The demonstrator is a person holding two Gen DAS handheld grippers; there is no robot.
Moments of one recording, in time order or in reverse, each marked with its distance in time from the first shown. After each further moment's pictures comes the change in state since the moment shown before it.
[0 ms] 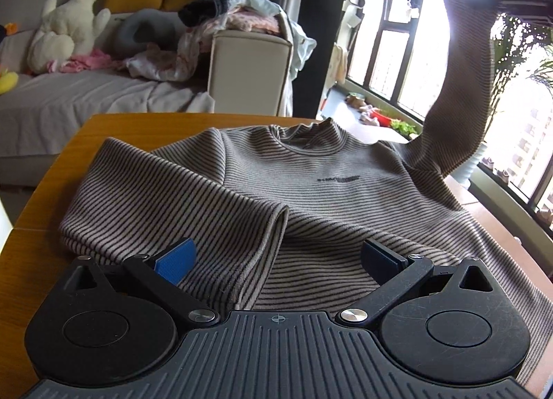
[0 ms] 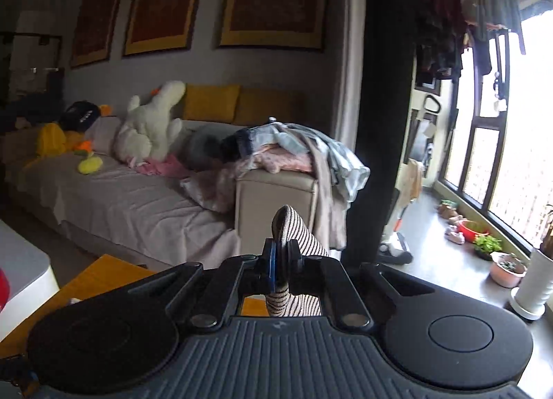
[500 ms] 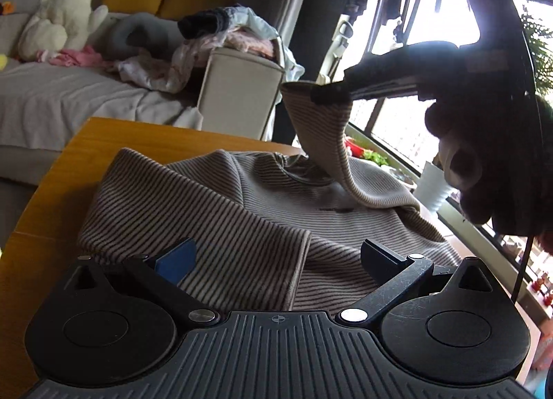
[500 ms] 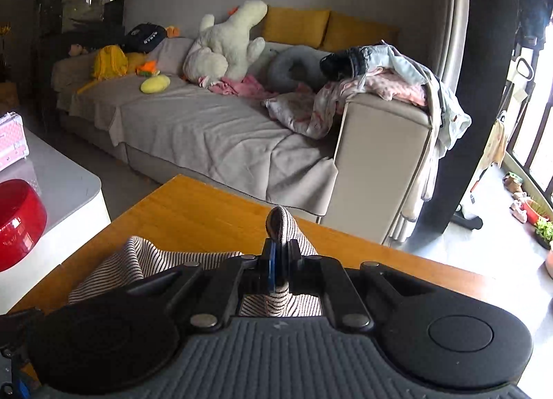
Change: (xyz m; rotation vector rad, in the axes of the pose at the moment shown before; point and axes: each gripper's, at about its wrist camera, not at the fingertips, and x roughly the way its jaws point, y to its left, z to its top) left arm -0.013 0.048 0.002 -0.109 -0.079 -0.104; right arm 0.092 0.119 -0.051 -0.100 0.239 0.164
